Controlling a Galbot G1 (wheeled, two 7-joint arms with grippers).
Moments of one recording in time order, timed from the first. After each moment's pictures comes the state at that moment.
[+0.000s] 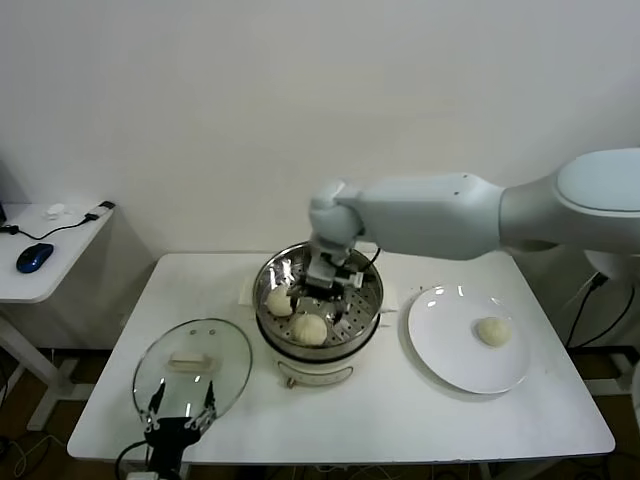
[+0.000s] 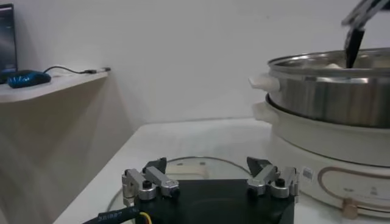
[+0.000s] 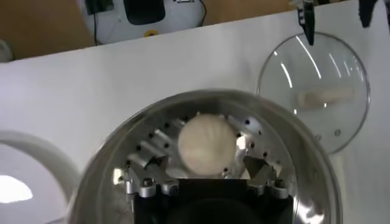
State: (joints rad) left arm 1.79 -1.47 -0.59 -2.06 -0.05 0.03 -0.10; right arm 0.82 1.27 -1.62 1.27 0.37 0.38 -1.09
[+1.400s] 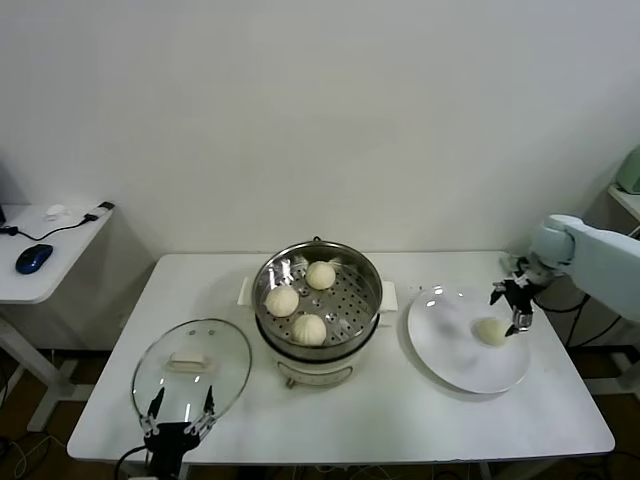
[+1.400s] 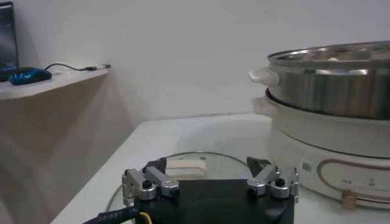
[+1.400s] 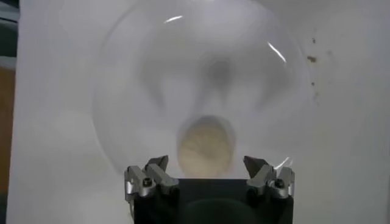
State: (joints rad) left arm 1.80 -1.50 -0.61 -2.05 -0.03 0.02 -0.08; right arm 0.31 0.76 -1.34 0.85 0.20 0.03 -1.08
